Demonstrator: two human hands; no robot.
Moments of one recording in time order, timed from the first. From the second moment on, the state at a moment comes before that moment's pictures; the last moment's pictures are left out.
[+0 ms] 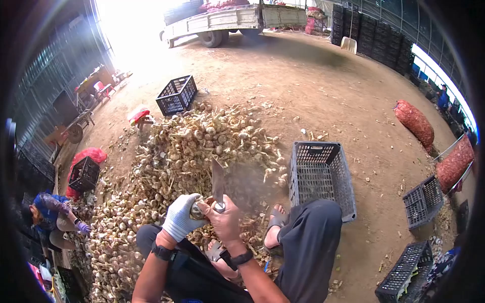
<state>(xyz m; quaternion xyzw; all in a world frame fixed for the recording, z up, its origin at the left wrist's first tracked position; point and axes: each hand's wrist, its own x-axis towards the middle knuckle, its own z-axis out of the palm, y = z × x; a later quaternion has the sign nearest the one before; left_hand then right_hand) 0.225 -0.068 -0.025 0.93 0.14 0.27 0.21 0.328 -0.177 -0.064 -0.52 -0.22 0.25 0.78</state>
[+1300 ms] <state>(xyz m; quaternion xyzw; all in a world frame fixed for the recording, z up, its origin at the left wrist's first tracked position) 0.216 -0.056 -0.021 0.65 0.35 0.14 0.67 0.326 -0.176 -0.099 -0.60 -0.29 0.13 0.73</state>
